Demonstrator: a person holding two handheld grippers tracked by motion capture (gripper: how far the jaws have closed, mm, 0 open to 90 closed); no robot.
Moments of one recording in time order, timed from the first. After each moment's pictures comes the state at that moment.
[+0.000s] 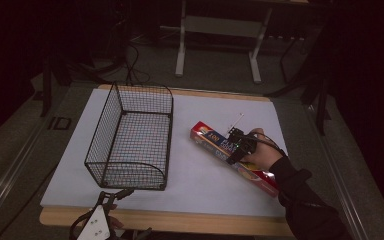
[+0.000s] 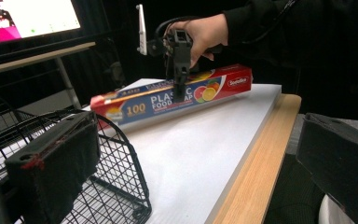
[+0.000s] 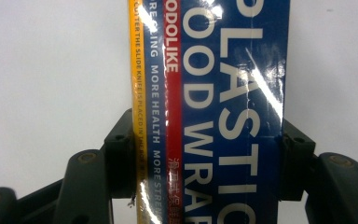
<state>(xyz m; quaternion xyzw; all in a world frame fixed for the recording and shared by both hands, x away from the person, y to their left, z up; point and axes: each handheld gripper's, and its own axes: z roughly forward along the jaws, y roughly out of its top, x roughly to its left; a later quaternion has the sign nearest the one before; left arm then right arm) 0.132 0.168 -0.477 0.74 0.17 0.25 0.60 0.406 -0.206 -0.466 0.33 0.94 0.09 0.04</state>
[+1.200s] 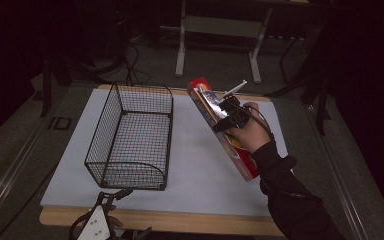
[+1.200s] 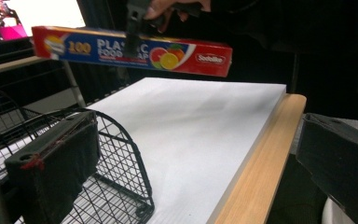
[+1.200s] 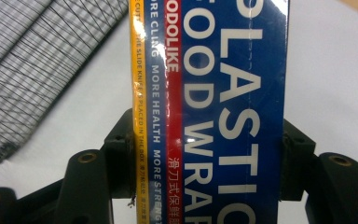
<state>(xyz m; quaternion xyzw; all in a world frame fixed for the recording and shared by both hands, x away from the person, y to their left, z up) 0.131 0.167 -0.476 0.74 0.18 0.26 0.60 0.416 -0.158 -0.372 0.45 0.86 0.19 0.11</state>
